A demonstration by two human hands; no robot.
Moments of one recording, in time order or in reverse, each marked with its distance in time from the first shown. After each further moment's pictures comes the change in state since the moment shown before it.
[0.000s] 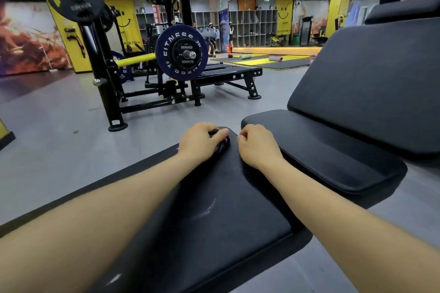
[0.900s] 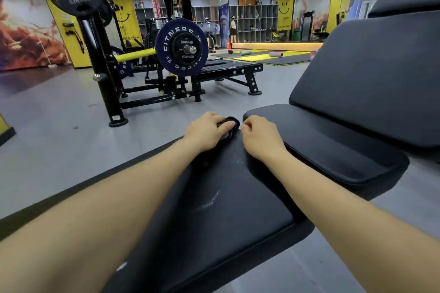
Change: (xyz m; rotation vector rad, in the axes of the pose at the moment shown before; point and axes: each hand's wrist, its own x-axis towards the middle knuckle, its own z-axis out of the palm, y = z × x) left_hand 0.017 0.004 0.001 0.154 -0.210 0.075; right_hand -0.001 -0.002 -0.005 0.061 0.039 0.020
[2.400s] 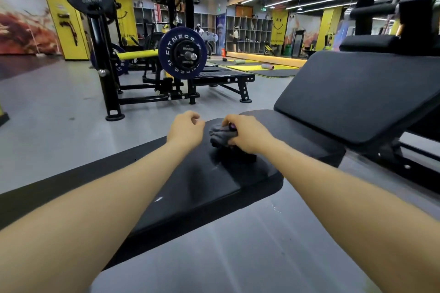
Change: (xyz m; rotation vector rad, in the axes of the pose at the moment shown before) left_hand -0.124 0.016 -0.056 -0.435 0.295 -0.294; right_hand -0.073 -0.051 -0.053 -0.256 -0.271 -0.280
